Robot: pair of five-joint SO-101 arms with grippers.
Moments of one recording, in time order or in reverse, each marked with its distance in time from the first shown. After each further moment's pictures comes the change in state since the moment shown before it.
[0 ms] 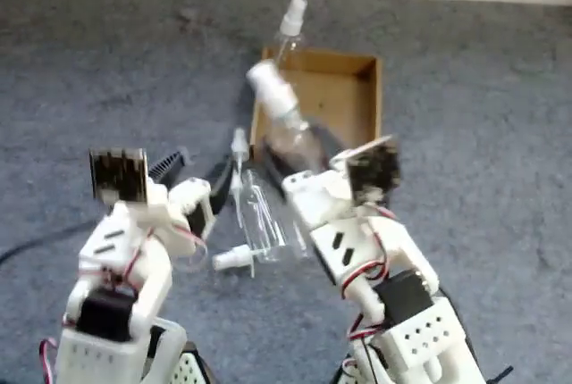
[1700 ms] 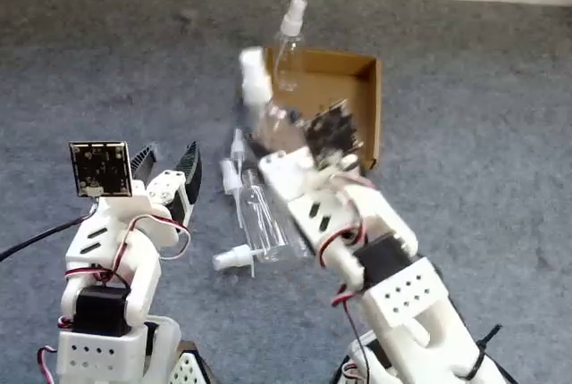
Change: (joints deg) left arm -7.0 -0.2 1.6 -1.8 -5.0; right arm -2.7 18.0 -14.2 1.7 4.7
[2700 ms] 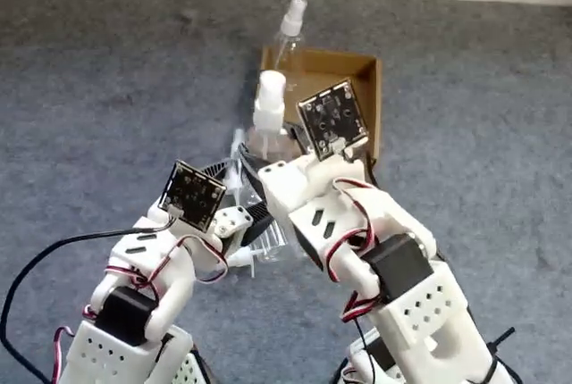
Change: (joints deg) left arm 15.3 0.2 3.6 -1.8 -11.1; right arm -4.7 -1.6 -13.6 28.0 -5.4
